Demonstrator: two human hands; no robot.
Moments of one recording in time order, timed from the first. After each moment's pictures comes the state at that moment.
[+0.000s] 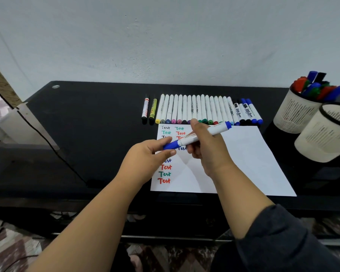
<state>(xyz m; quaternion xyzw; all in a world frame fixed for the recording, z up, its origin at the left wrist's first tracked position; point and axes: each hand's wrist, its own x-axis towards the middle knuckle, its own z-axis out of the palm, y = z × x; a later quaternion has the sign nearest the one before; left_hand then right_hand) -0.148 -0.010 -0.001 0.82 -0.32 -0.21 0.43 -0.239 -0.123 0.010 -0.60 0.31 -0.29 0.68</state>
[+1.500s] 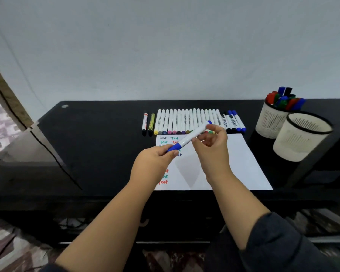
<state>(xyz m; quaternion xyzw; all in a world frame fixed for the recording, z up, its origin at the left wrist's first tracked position) -0.186 -0.006 0.041 0.83 -0.27 -0.24 0.44 -0.272 -0.110 0.025 -0.62 0.35 -0.41 0.57</state>
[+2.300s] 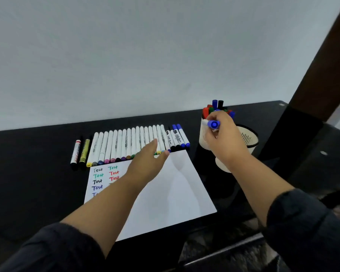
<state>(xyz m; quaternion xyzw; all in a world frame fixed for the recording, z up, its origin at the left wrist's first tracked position) -0.203 -0.170 0.021 0.80 -0.47 -0.19 0.33 -0.371 -0.263 0.079 -0.81 0.40 -0.38 0.22</state>
